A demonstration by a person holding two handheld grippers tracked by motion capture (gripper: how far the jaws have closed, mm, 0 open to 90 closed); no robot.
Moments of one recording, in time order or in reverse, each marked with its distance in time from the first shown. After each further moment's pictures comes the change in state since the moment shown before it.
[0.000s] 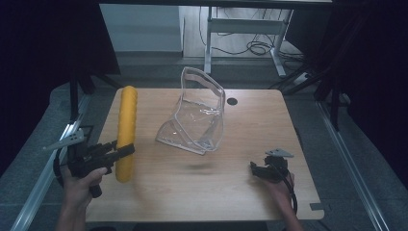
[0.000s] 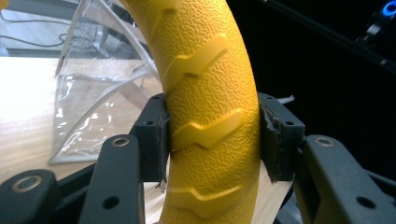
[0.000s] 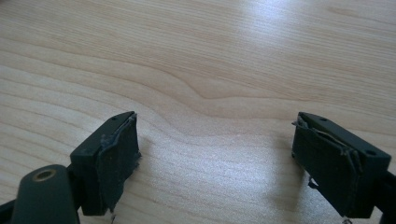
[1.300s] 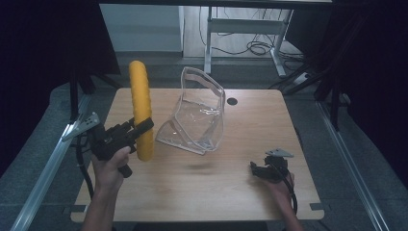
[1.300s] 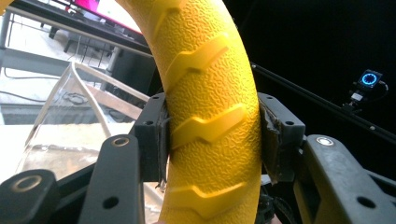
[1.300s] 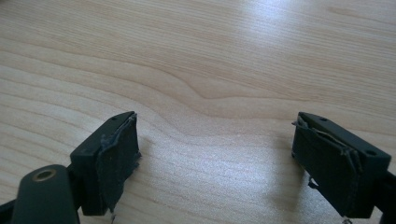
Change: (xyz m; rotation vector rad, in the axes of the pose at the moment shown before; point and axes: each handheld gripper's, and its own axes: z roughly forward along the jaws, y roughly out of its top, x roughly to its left) left arm -0.032 0.030 0.055 -0.241 0.001 0.002; right arm 0.000 0.000 0.000 0.001 0.000 0.000
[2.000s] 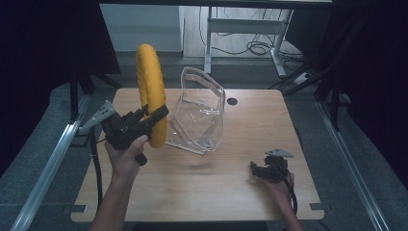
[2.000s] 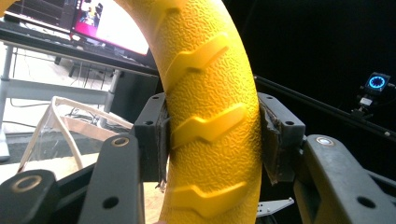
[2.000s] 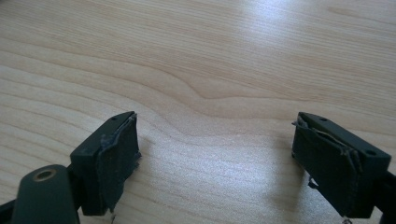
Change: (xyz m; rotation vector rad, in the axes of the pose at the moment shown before) left arm -0.024 0.015 0.037 -0.055 0.010 0.073; right arm 0.000 0.000 0.000 0.000 -0.001 -0.004
